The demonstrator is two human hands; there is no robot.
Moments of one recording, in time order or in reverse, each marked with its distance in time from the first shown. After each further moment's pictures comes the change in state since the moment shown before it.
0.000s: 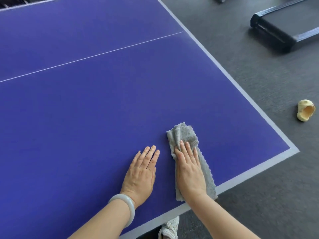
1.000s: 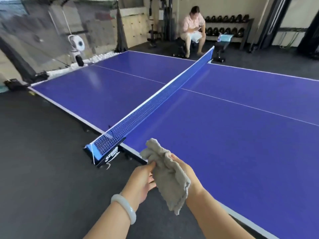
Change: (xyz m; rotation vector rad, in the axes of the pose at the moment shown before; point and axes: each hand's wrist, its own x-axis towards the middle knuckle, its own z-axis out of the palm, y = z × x) left_hand -0.525 -0.164 -0.113 -1.994 0.864 -1.125; right_hand -0.288 -0.489 -0.017 1.386 -1.404 -0.094
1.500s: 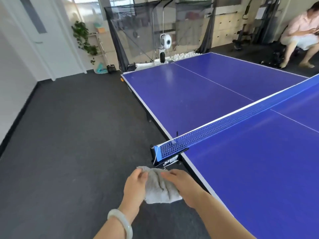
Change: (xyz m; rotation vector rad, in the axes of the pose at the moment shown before) left_hand -0.041 0.037 -0.159 0.336 0.914 0.262; right_hand 0.134 0.065 0.124 -0.913 -0.253 0.461
